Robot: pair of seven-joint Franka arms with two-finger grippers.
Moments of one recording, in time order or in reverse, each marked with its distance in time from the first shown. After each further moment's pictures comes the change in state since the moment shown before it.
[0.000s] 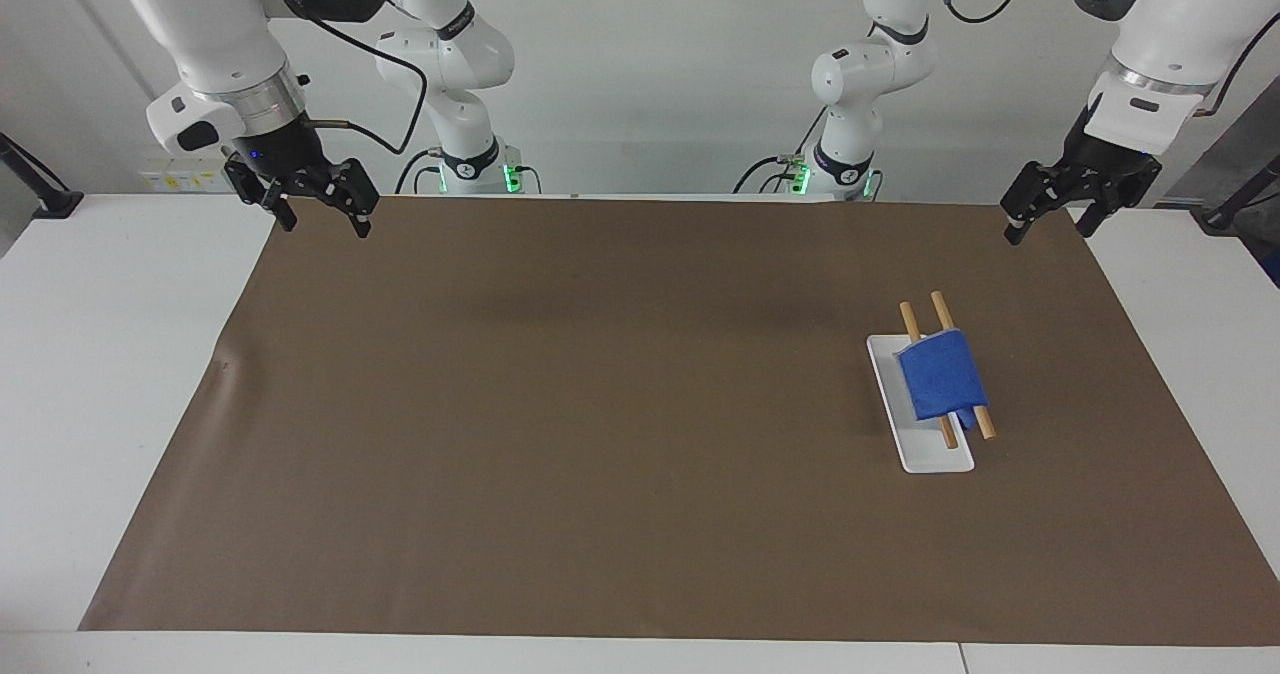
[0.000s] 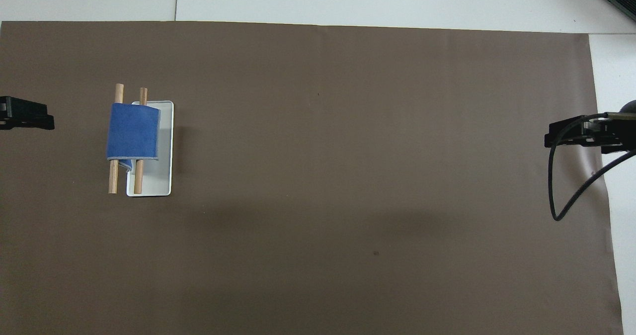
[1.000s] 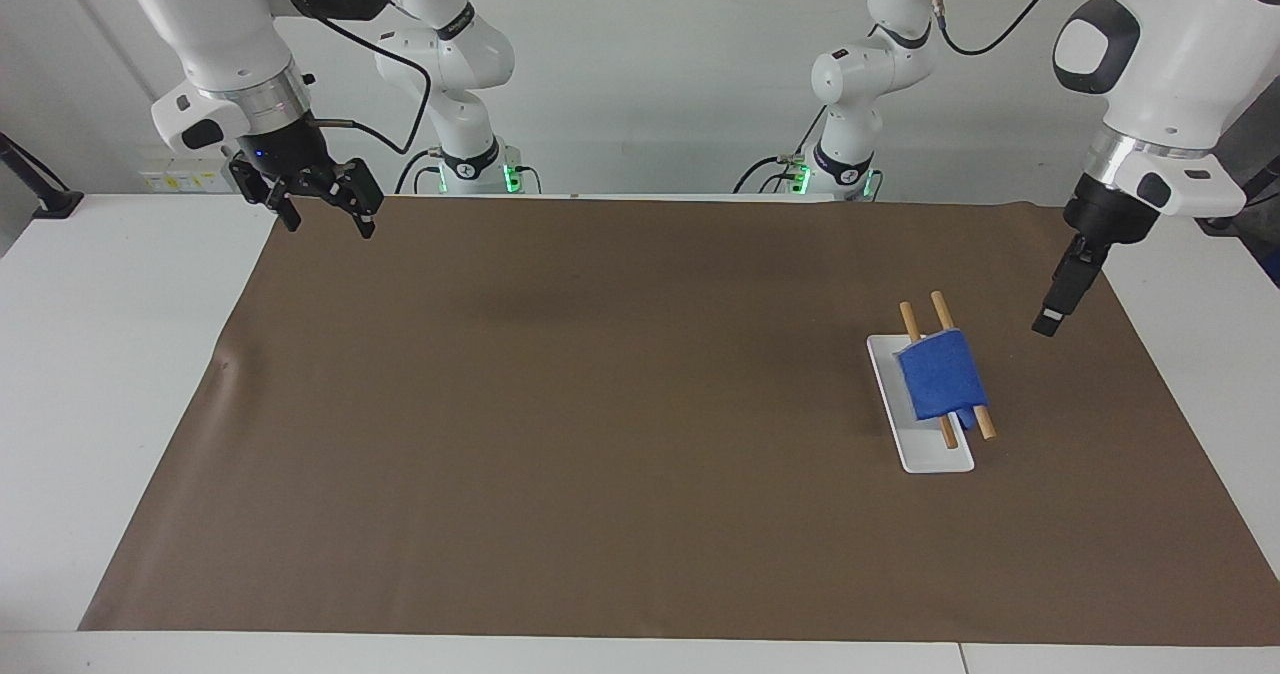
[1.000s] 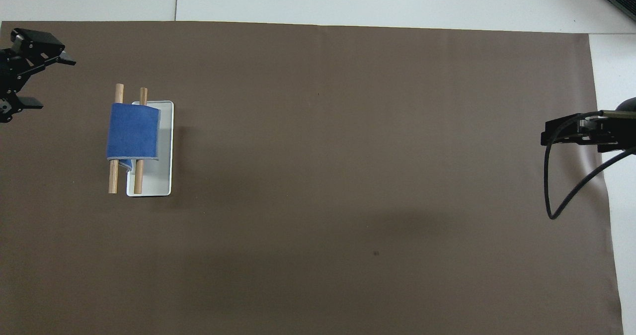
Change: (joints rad) left arm -0.005 0.086 -0.044 -0.023 -0.024 0.273 -0.692; right arm 0.001 0.000 0.013 0.003 0.001 0.005 0.026
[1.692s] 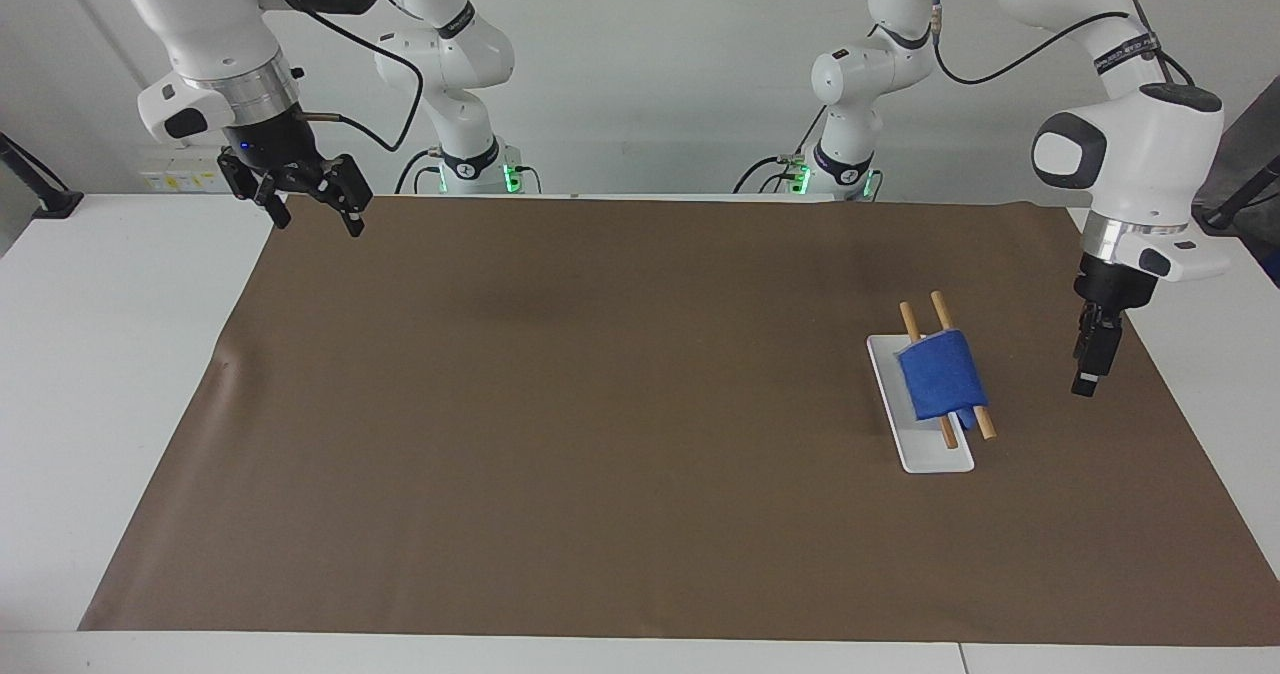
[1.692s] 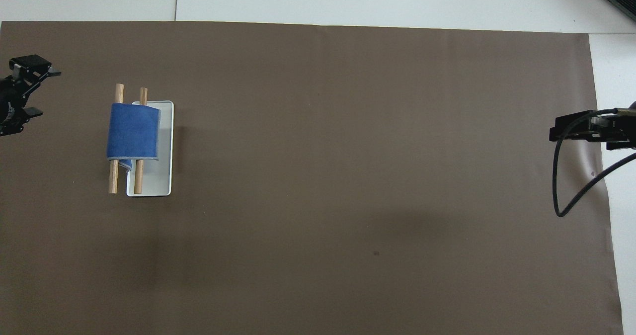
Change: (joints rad) left arm 0.006 0.020 0.147 -0.346 -0.006 0.558 -0.033; right arm 0.026 -0.010 -0.039 -0.004 0.002 0.031 0.009
